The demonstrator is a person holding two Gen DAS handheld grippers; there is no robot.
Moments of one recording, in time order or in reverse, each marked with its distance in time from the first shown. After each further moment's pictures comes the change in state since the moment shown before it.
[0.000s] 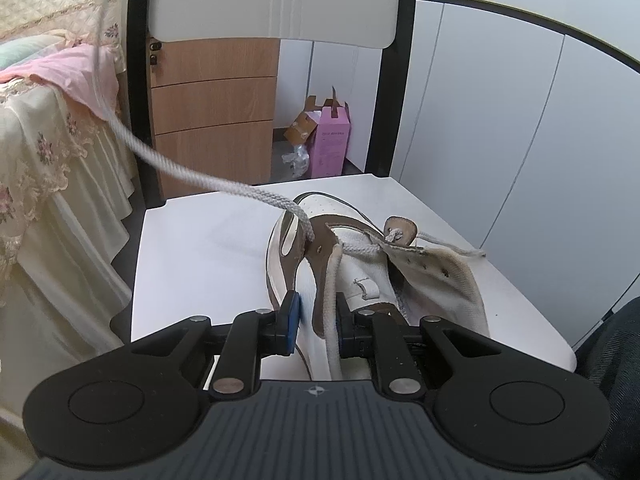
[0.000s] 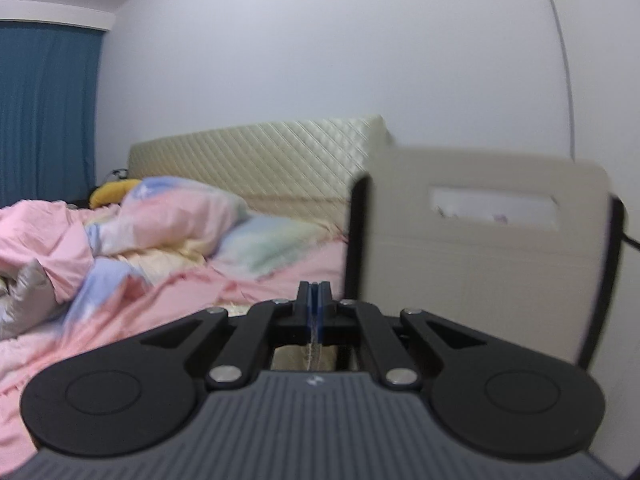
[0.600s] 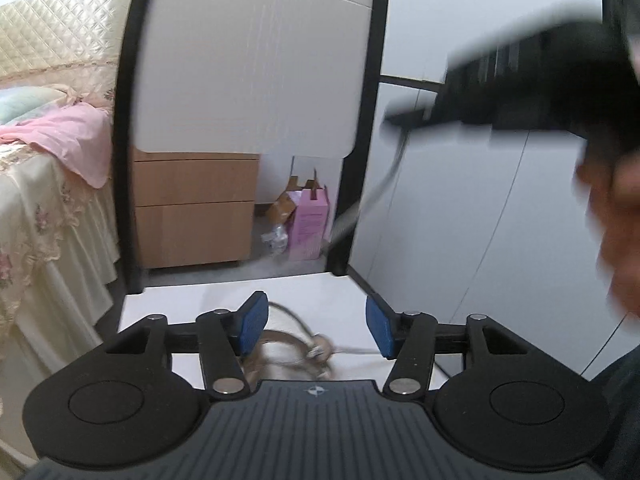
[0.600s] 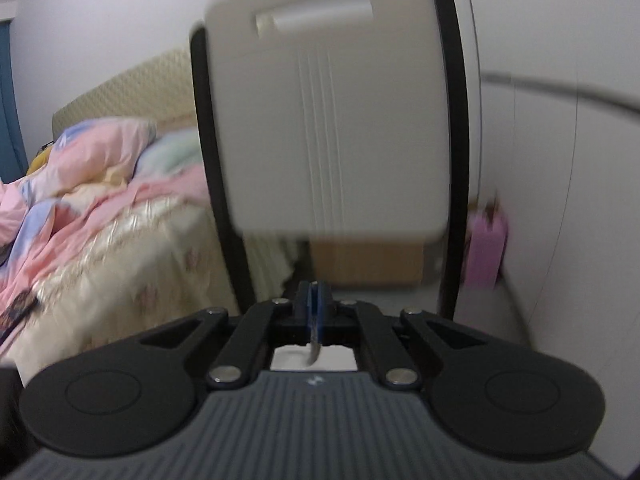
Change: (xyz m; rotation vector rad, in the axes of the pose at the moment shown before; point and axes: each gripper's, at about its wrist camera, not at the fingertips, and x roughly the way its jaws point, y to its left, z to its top) left arm -0.044 -0.042 0.042 -0.032 -0.227 -0.044; right arm -0.055 -0.092 -0.153 0.231 0.248 -0.142
